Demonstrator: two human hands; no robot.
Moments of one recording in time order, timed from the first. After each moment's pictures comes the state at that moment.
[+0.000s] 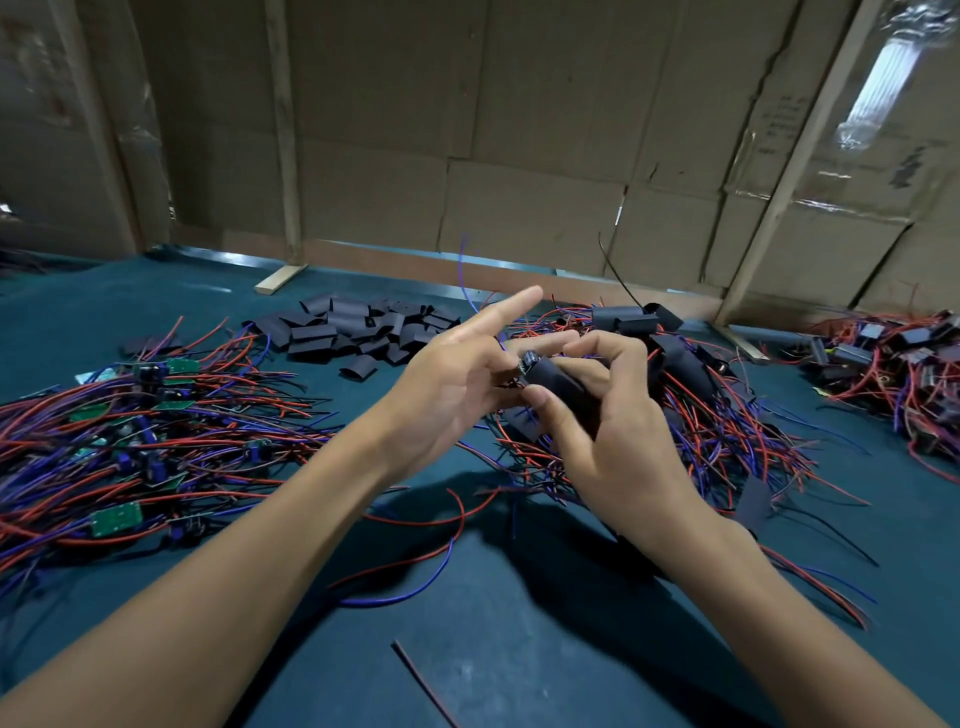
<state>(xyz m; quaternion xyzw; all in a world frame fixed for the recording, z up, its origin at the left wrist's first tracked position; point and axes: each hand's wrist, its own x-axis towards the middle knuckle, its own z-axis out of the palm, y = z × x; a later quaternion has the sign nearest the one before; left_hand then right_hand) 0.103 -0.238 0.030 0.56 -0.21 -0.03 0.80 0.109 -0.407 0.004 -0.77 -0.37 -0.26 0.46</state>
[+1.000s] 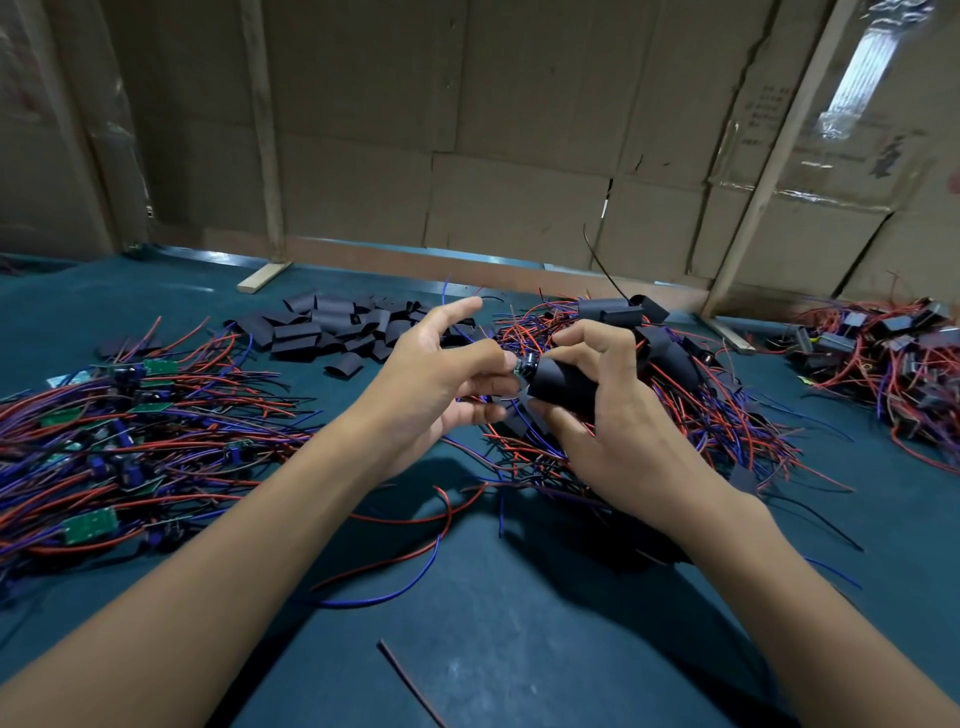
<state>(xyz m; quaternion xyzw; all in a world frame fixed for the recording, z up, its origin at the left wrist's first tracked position) 0.108 -0.237 0.025 0.58 -0.07 0.02 0.81 0.125 -0.428 0.007 -0.81 -0.40 -0.23 0.36</state>
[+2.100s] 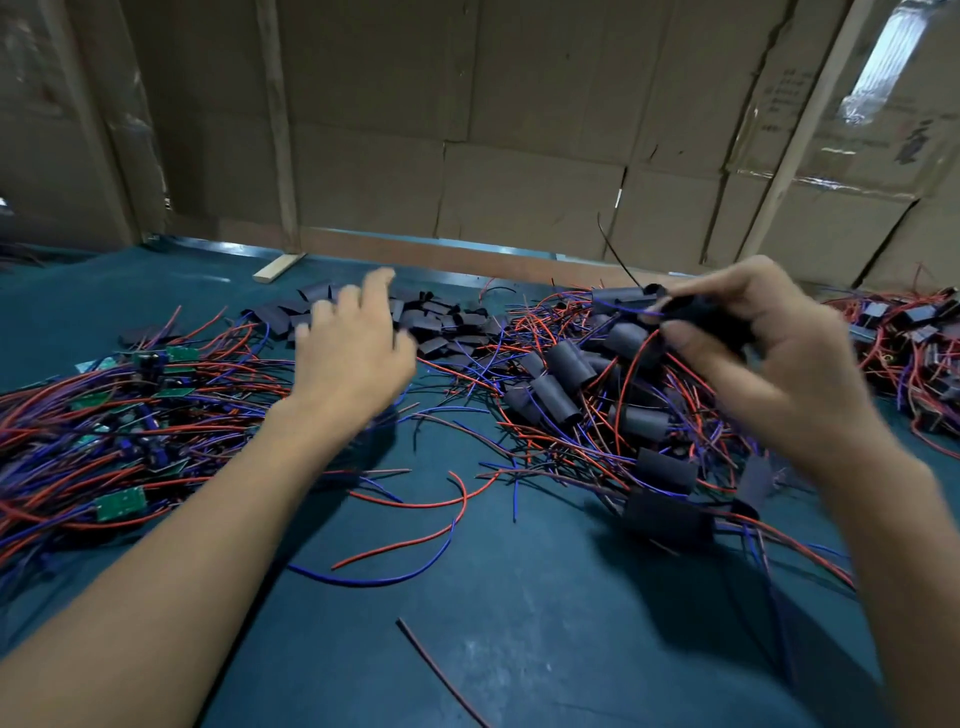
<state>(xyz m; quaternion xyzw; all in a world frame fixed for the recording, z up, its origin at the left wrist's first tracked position) 0.137 -0.168 0.002 0.93 0.11 0.29 0.18 0.118 -0.489 0.059 -0.80 -0.35 -0.33 0.35</state>
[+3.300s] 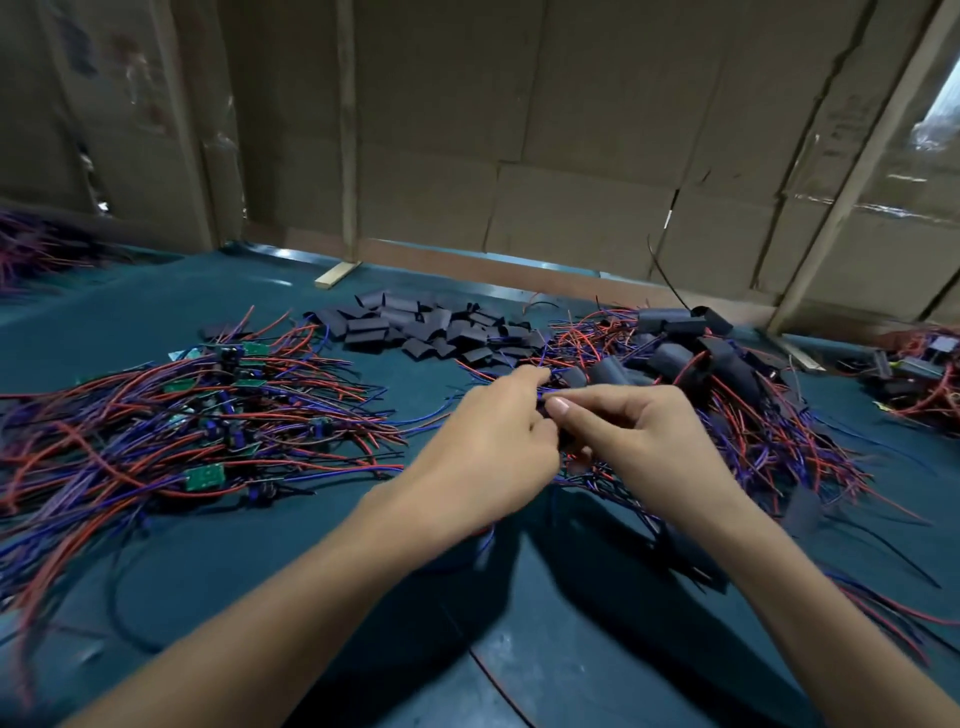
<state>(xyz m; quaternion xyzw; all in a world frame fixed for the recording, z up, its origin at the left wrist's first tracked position) 0.049 -0.246 0.022 0.91 -0.04 0.12 0.40 0.101 -0.398 0.013 -0.79 -0.27 -0.03 0.56</state>
